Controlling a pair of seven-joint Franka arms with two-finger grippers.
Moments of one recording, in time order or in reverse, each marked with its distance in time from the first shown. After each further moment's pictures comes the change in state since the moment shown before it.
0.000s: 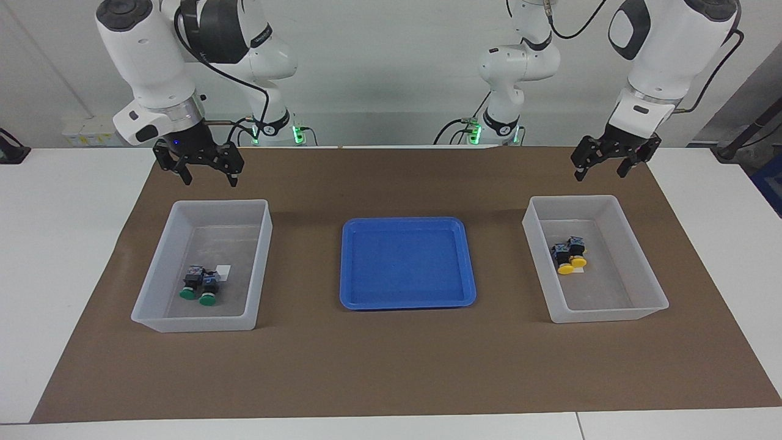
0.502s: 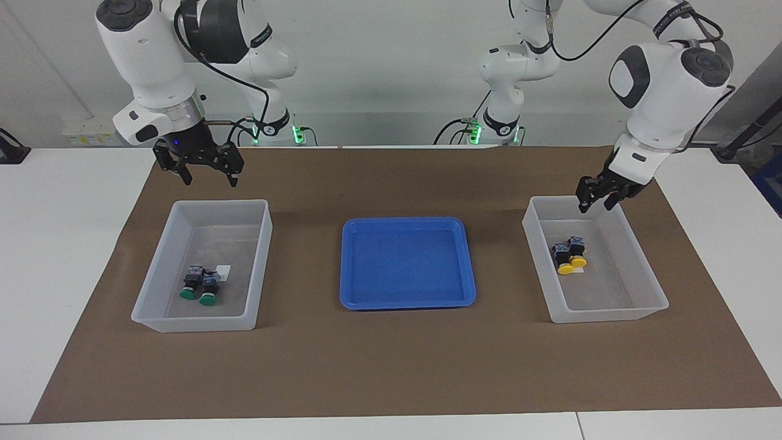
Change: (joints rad) left arm 0.007 0.002 0.006 0.000 0.000 -0.001 0.000; right arm 0.000 0.000 0.000 0.000 0.000 0.000 0.000
